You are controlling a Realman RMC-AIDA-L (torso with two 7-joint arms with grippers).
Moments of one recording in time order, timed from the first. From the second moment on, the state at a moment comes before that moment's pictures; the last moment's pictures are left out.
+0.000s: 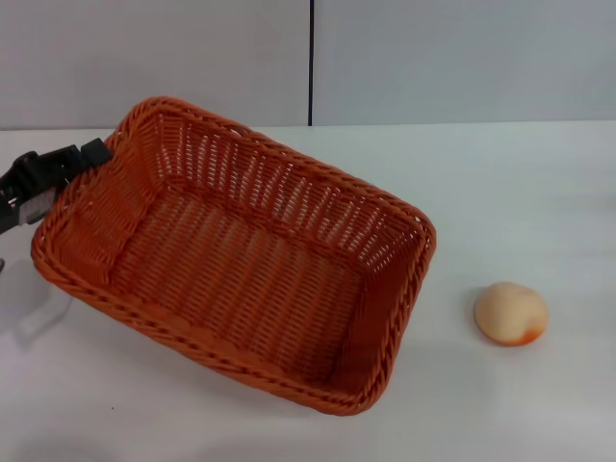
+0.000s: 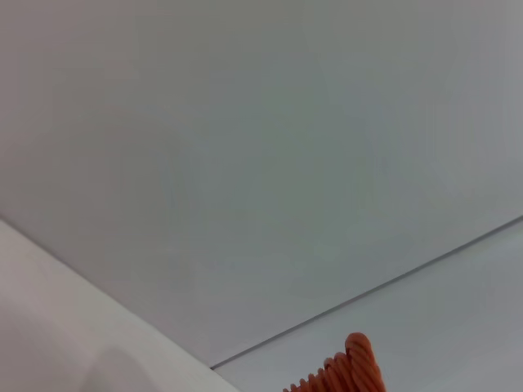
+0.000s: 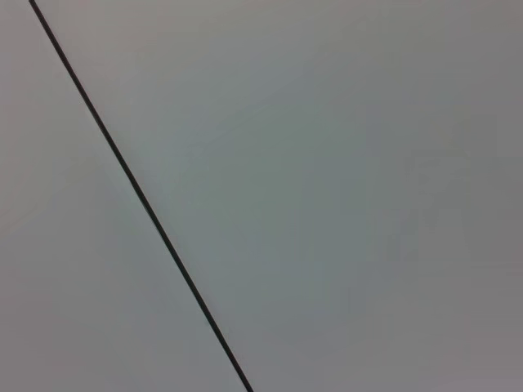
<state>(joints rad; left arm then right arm) -0.23 -2.07 0.76 0.75 1.59 1.42 -2.16 0.36 2.05 -0.20 -0.21 -1.13 -1.23 0.93</state>
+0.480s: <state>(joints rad) -0.25 -2.07 0.76 0.56 1.52 1.40 -2.00 0.36 2.05 -0.20 -0.21 -1.13 -1.22 0.93</state>
